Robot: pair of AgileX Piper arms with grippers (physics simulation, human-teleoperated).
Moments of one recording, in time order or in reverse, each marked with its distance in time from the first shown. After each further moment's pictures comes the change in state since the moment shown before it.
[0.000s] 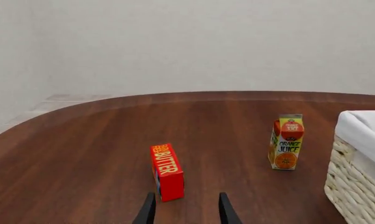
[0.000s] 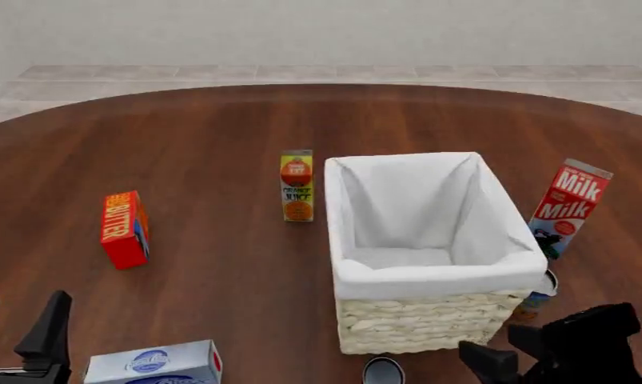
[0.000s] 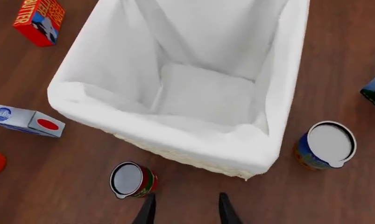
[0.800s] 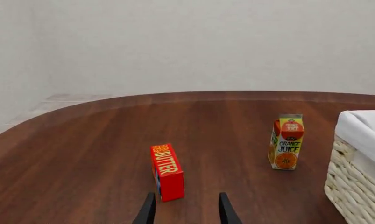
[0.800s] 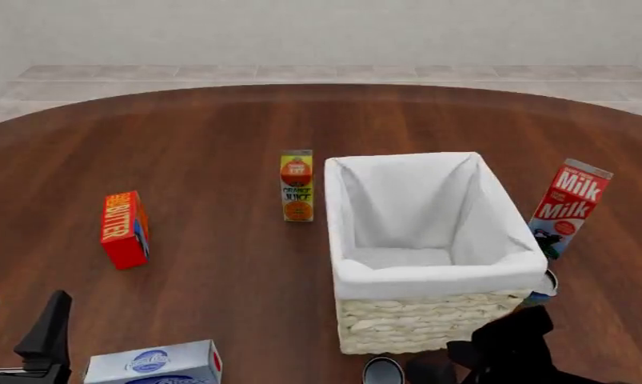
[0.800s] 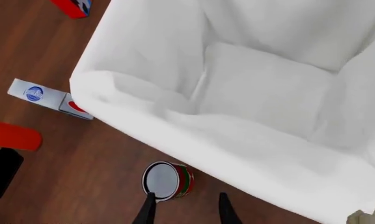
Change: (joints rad) left arm 0.000 0.000 0.000 0.000 0.000; right arm 0.234 0.306 0.033 -0.272 0.164
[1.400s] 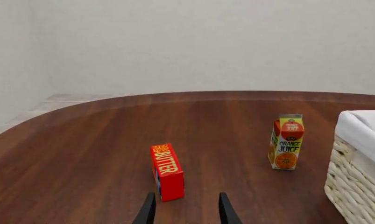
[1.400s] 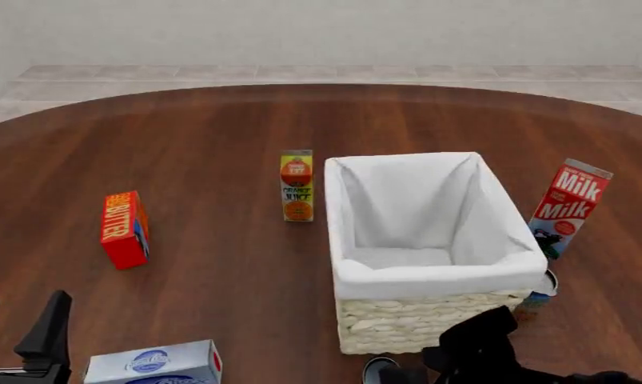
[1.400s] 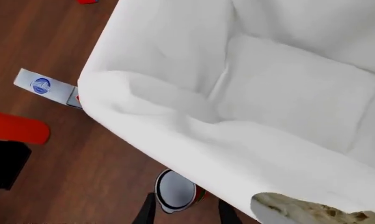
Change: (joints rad) left arm 0.000 0.000 0.000 0.000 0.000; right arm 0.084 0.167 -0.020 -0.114 0.044
